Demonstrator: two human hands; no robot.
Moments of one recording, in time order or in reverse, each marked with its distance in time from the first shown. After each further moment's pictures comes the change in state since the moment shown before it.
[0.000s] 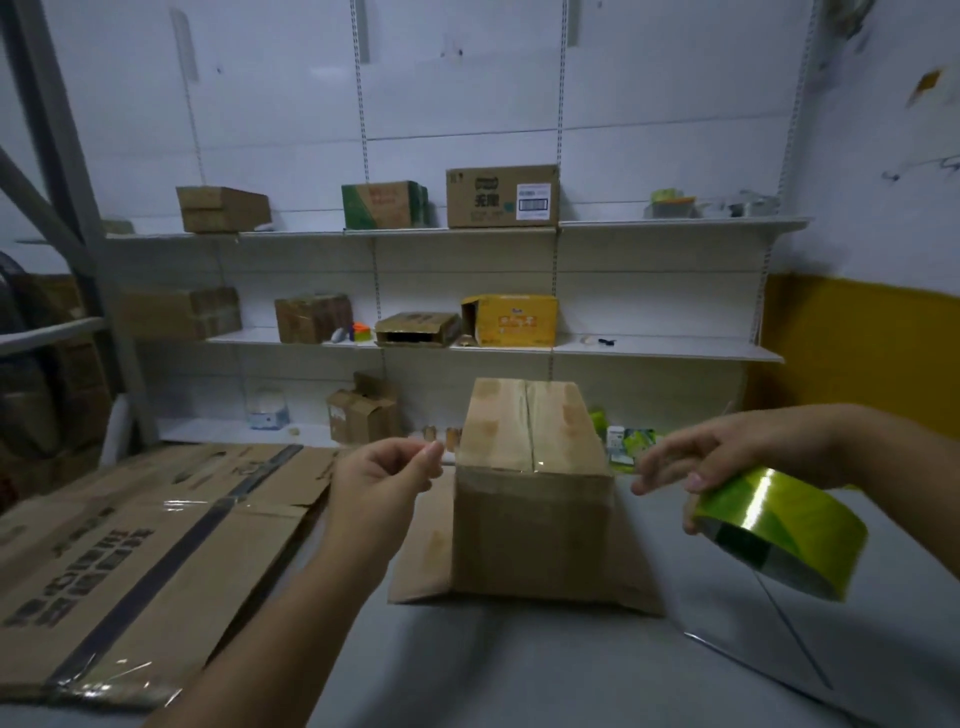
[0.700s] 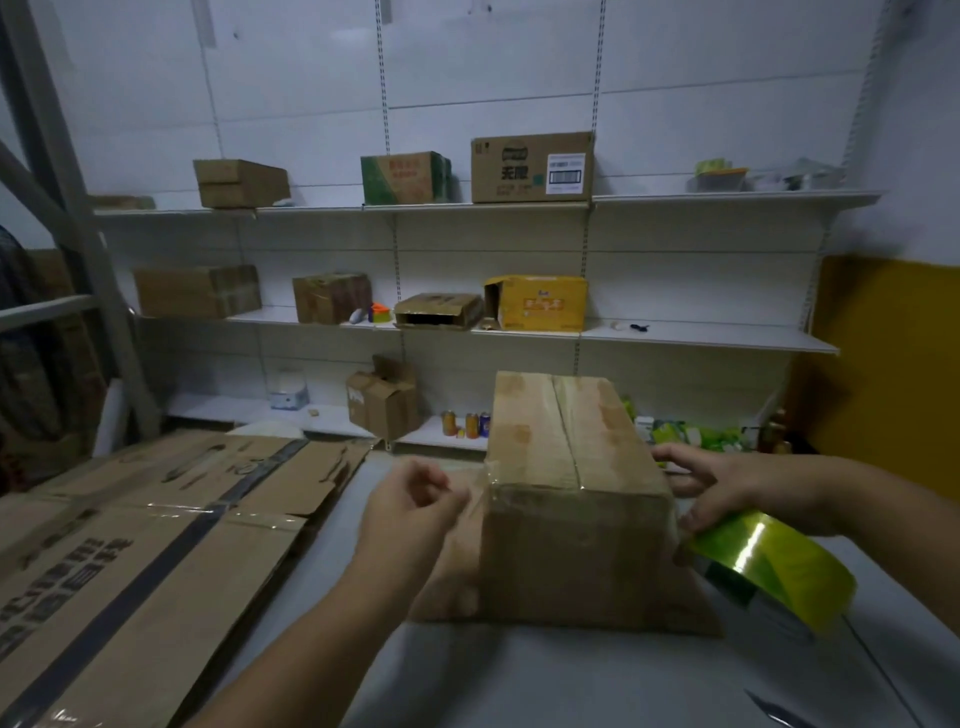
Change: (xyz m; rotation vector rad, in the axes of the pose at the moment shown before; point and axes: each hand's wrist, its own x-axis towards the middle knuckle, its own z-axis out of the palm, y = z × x) left_hand 0.036 -0.058 0.010 0.047 -0.073 -0.209; right_hand 0.097 0.027 -0.012 0.092 0.085 0.000
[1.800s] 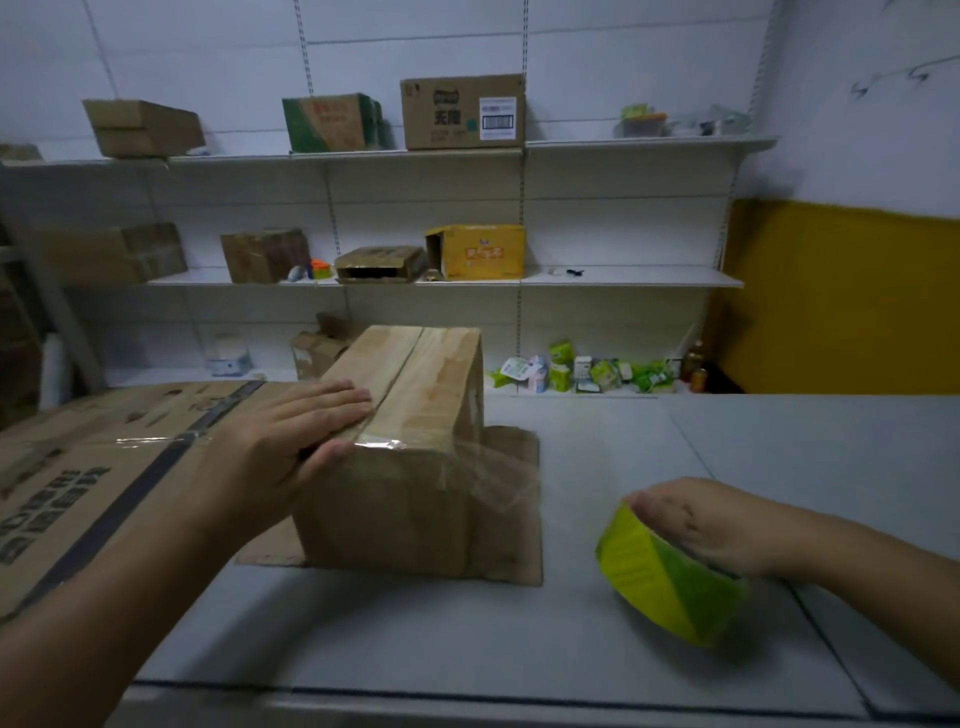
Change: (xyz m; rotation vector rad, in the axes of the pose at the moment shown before) left_hand -0.054 0.018 -0.089 0.771 -0.209 1.007; right_hand -0.093 0.073 0.104 -0.557 0.259 -0.115
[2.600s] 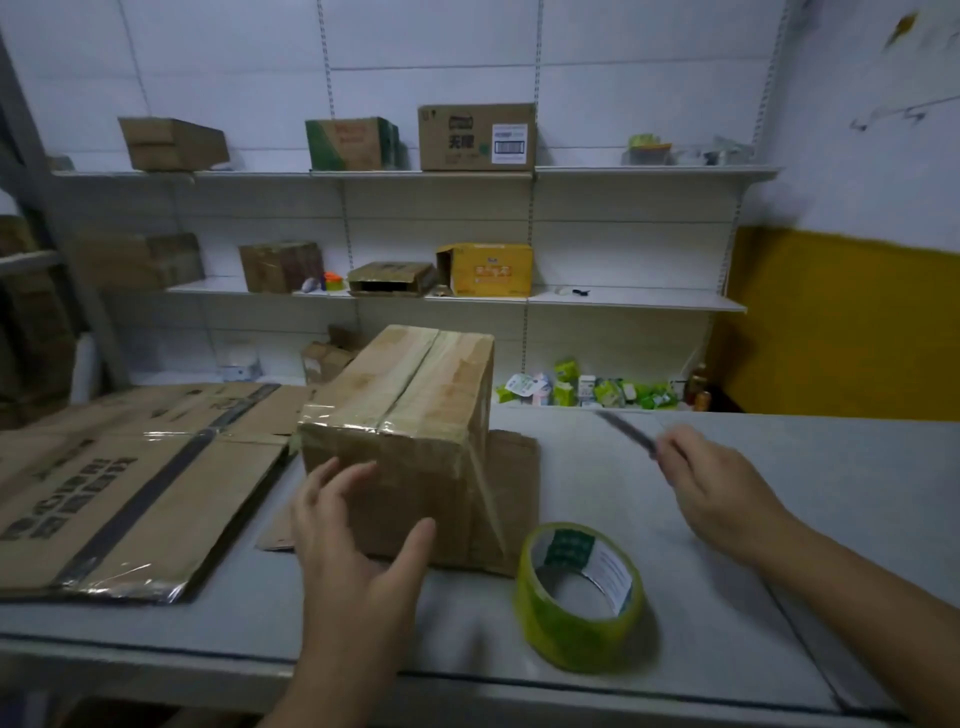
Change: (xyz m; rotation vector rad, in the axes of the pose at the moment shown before) left_hand -0.027 0.123 0.055 -0.456 0.480 -0.820; right_hand -0.008 -0.002 -0.001 -0.037 0.661 -0.021
